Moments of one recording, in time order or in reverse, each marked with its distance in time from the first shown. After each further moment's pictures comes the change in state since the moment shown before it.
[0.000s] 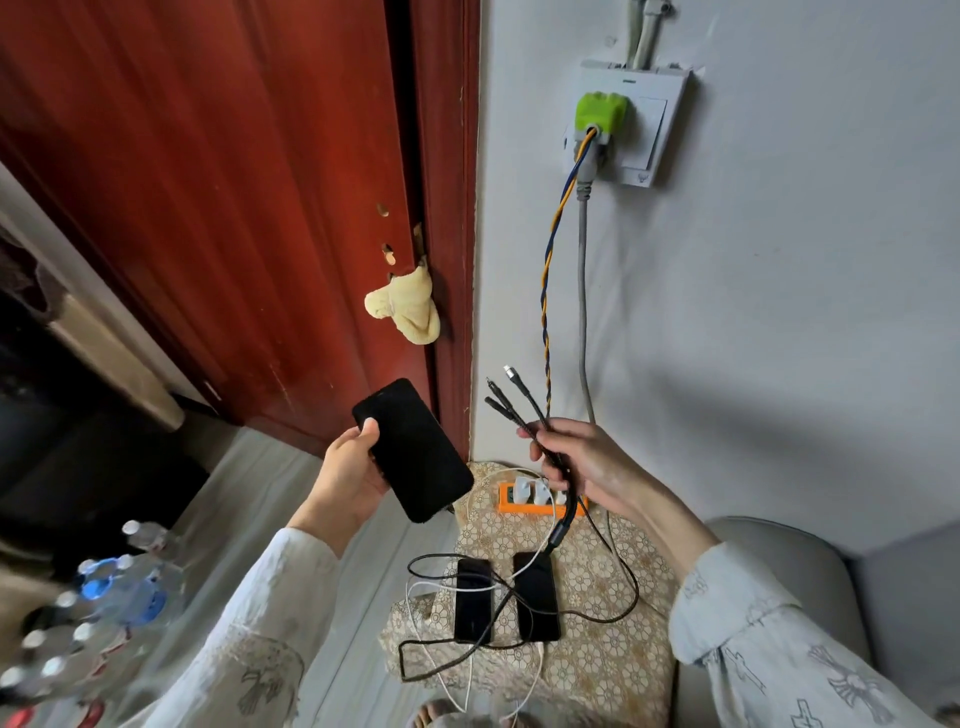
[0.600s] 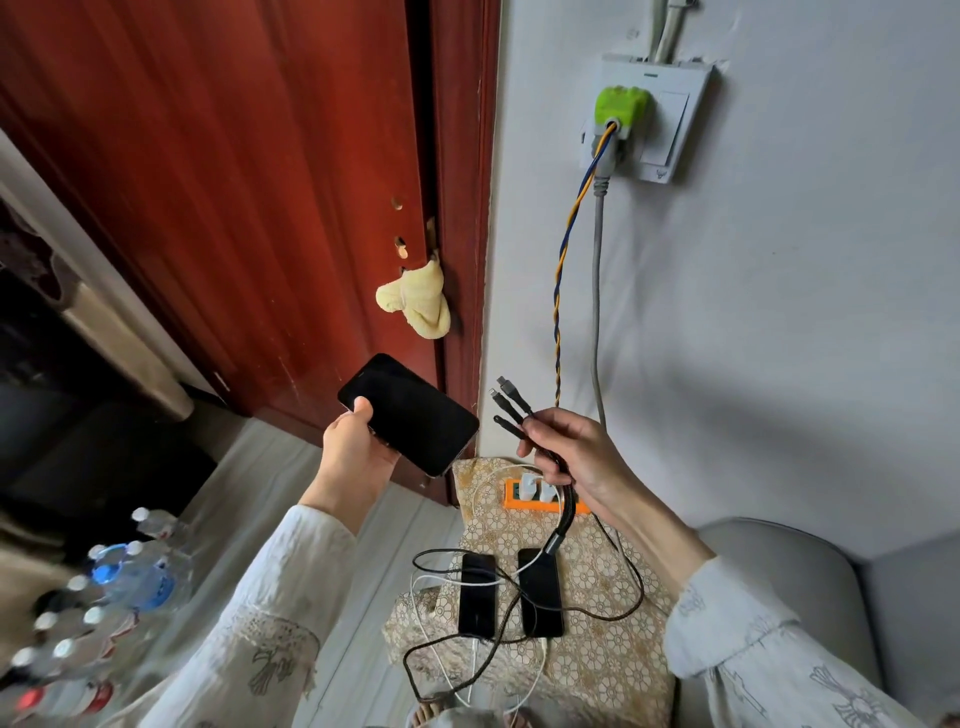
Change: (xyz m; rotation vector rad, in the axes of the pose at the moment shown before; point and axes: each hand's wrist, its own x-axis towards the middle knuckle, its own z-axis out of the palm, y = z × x) left_hand -0.005 0.016 0.012 -0.309 0.116 0.012; right_hand -0.008 -0.001 0.027 0.012 0.037 -0.189
